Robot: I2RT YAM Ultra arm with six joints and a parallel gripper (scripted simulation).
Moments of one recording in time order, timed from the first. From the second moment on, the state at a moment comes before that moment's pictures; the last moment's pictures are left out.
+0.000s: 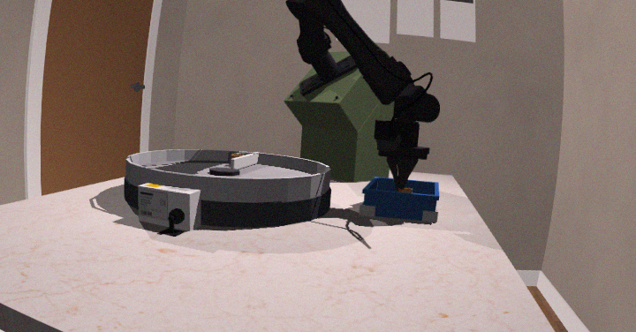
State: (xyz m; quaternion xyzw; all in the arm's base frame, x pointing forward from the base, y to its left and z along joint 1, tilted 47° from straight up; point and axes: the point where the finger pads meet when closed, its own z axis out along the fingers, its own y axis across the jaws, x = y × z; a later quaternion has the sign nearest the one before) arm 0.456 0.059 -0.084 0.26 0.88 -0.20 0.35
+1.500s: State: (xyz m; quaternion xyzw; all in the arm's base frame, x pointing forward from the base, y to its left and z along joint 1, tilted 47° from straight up) arm 0.457 0.059 -0.086 0.26 0.88 -0.20 0.35
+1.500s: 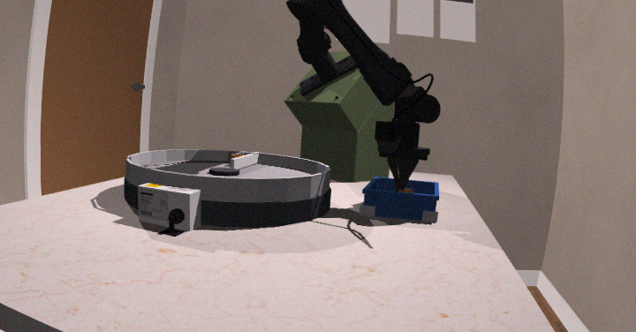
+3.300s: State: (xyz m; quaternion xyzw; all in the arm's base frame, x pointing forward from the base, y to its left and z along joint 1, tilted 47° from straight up) arm 0.459 0.058 -0.086 0.26 0.88 -0.20 0.35
